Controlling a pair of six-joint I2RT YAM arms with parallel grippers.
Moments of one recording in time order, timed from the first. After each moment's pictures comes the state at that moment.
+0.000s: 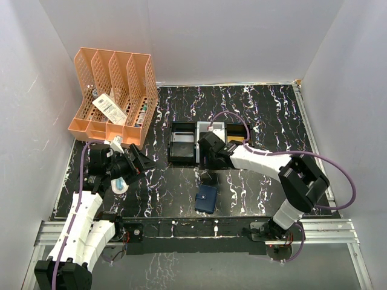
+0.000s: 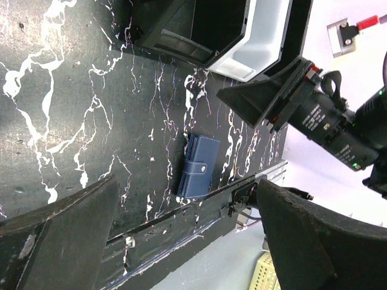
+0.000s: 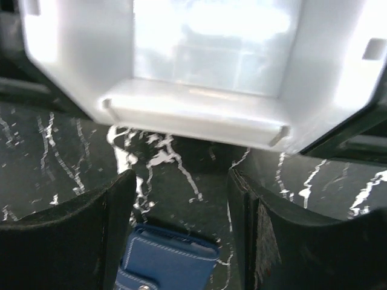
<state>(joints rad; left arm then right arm) -0.07 0.73 0.58 -0.59 0.58 -0.73 0.80 1.61 1.02 -0.48 0.22 0.72</state>
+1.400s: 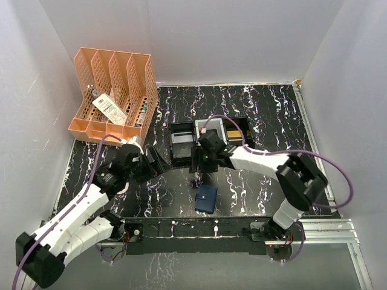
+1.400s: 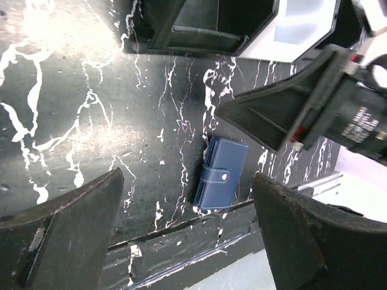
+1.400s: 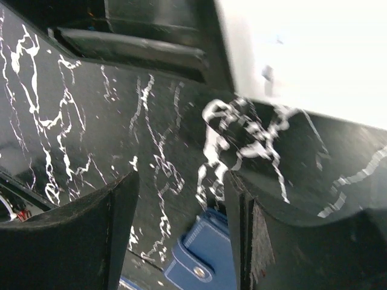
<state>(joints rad) -0.57 0.87 0.64 -0.53 0.11 -0.90 0.76 1.59 0.95 -0.31 -0.11 0.70</state>
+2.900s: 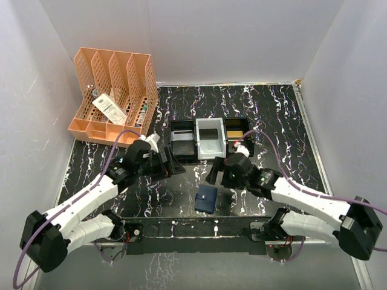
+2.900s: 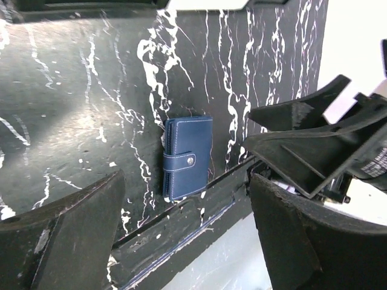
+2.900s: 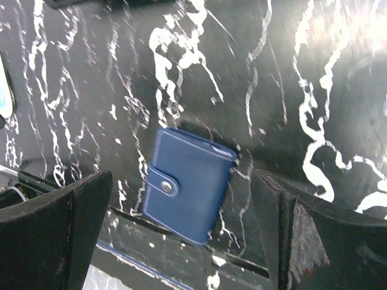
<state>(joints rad) -0.61 0.97 0.64 -0.35 0.27 -0.86 0.85 1.05 0.65 -0.39 0.14 0.90</state>
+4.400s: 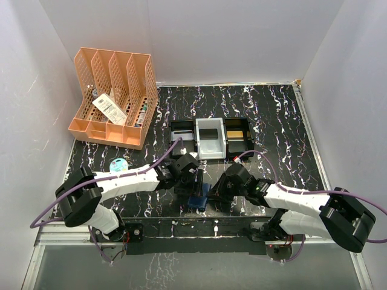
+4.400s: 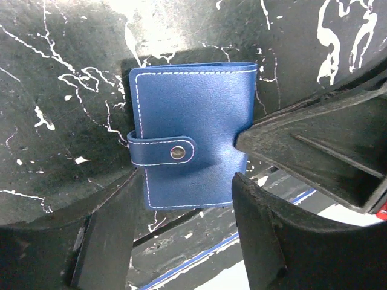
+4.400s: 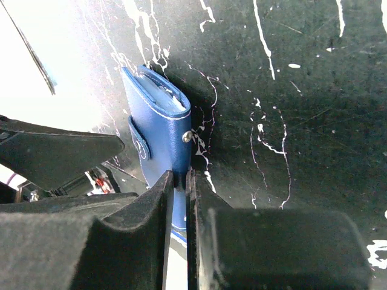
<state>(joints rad) -1.03 1.47 0.84 -0.41 0.04 -0.81 0.84 1.12 0.35 -0.03 -0.13 1.28</state>
